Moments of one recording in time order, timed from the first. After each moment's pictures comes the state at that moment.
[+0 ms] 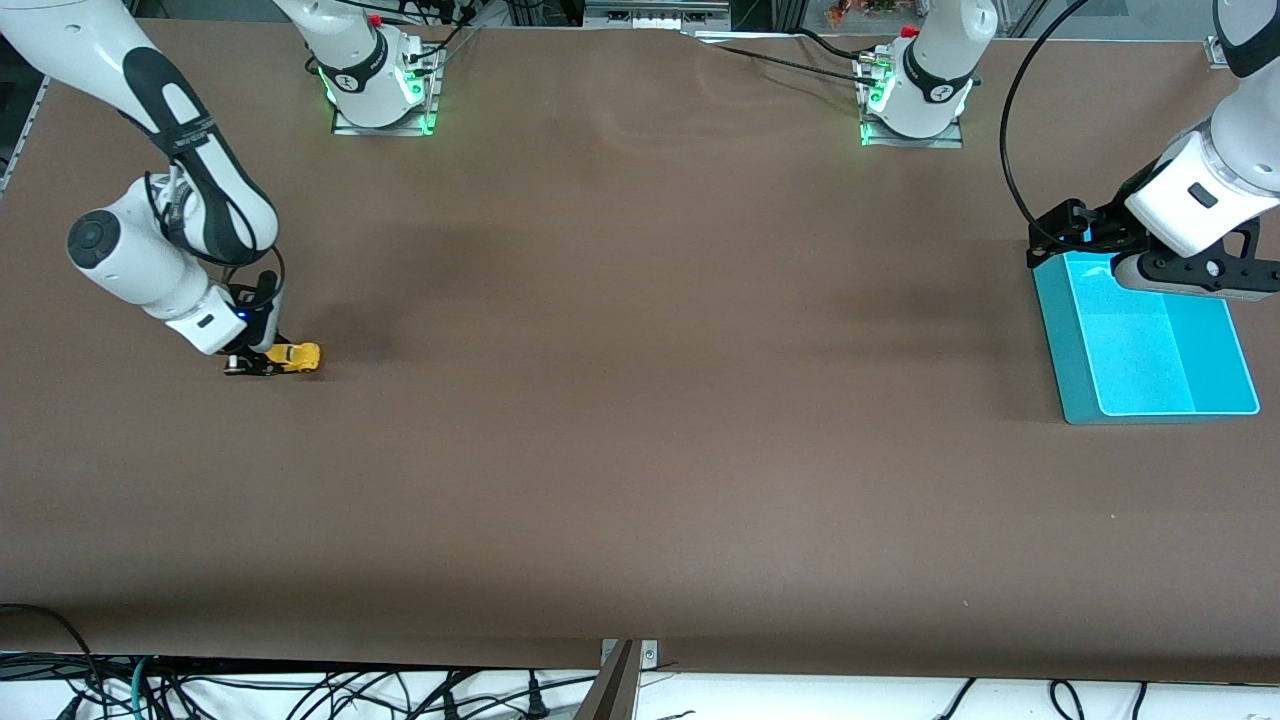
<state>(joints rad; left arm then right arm) -0.01 0.01 -0.06 -1.67 -0.03 1.62 0.00 -0.40 0.38 0.19 -2.29 0.03 2.75 -1.85</state>
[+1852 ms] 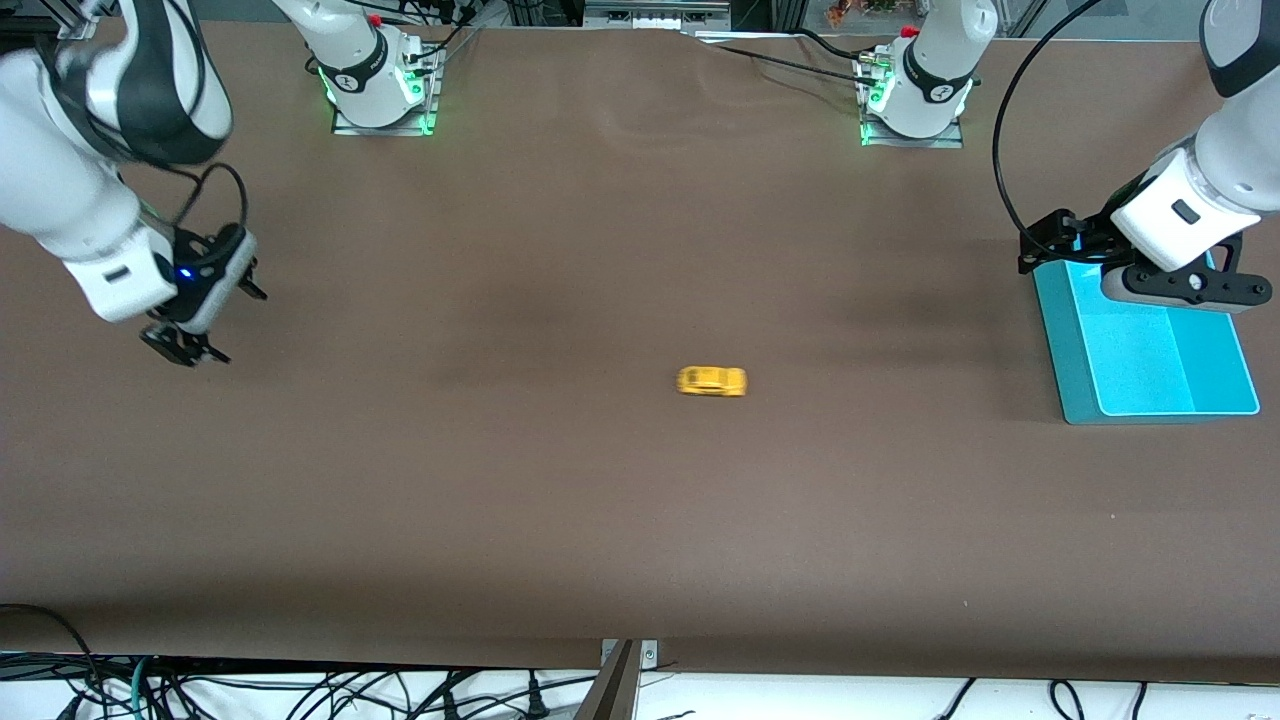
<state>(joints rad) -0.02 0.04 -0.06 -1.67 -0.03 1.62 0.03 -0.29 -0.03 0.32 -1.99 0.04 2.08 -1.17</state>
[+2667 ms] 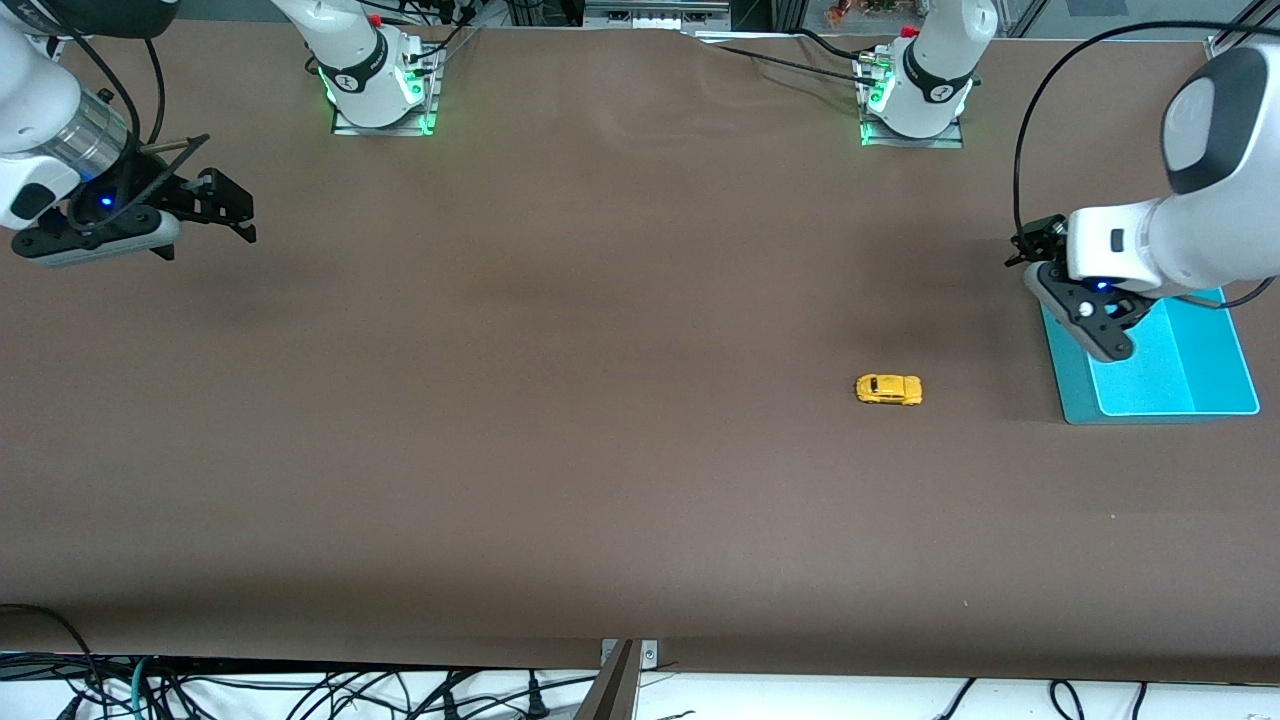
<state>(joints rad) 0.01 0.15 -0.05 -1.74 -0.03 1.64 0.88 -0.17 -0.14 0.22 -1.90 0.04 1.79 -0.15</state>
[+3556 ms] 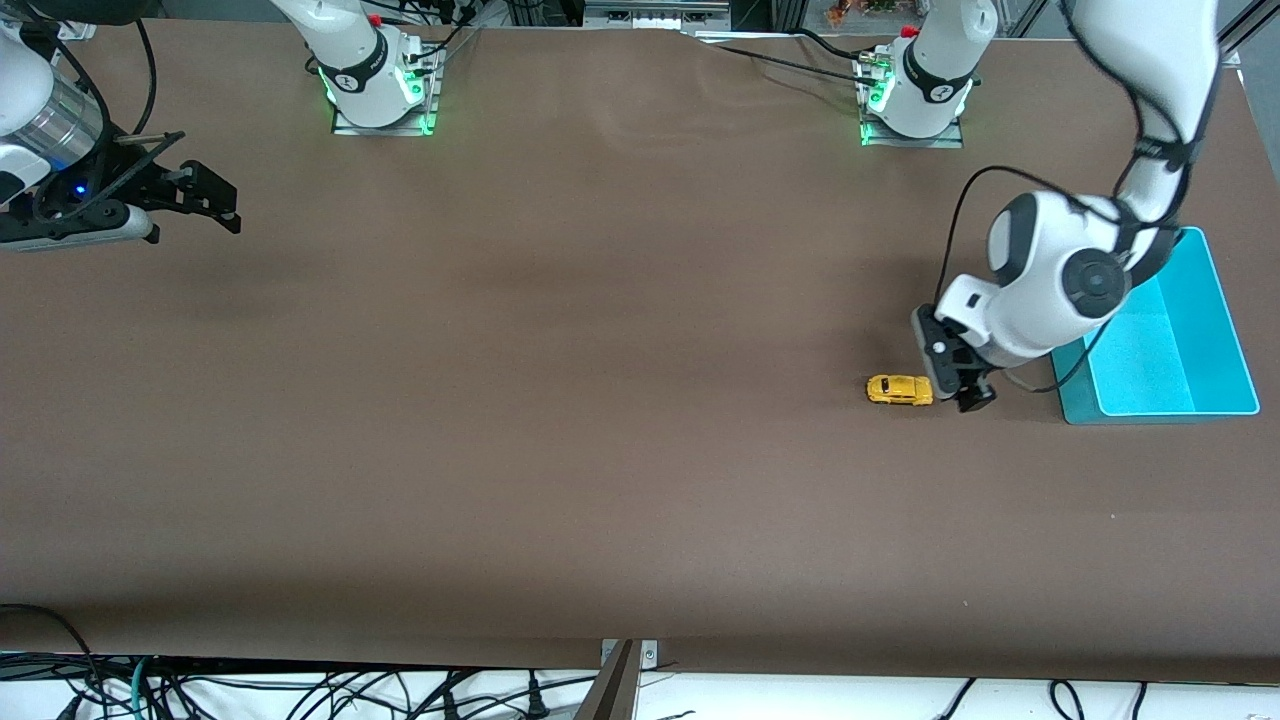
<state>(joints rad) -0.05 0.38 -0.07 -2.07 -0.01 2.44 1.29 -0.15 -0.15 0.18 -1.90 0.04 1.74 -0.12</state>
